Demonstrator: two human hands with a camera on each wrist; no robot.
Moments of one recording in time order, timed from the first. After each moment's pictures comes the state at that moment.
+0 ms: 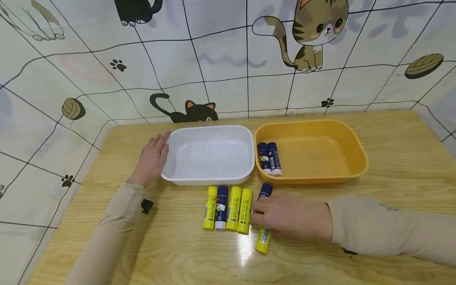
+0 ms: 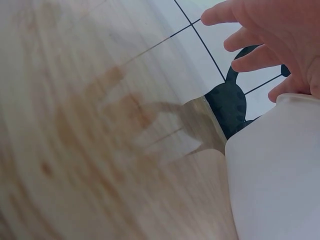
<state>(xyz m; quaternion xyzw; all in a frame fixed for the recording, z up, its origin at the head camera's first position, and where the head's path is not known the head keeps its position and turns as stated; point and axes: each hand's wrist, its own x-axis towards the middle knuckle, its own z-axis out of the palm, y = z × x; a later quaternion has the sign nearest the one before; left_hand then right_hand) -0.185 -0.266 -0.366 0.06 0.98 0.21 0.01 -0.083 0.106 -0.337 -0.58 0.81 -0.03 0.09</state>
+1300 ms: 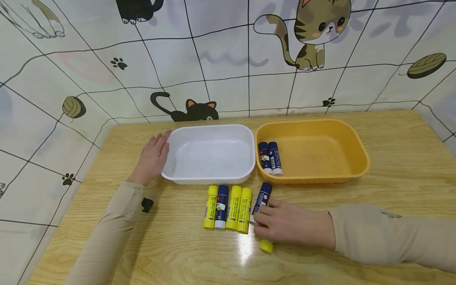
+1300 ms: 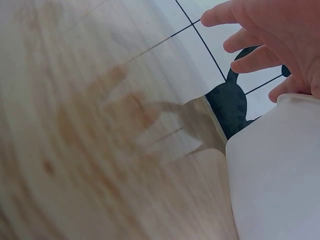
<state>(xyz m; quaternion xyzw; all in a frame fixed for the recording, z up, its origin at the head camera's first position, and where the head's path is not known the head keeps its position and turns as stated) -0.185 -0.266 -0.368 0.06 0.97 0.22 0.01 -0.075 0.114 -0.361 -0.67 0.74 0.08 -0.08</state>
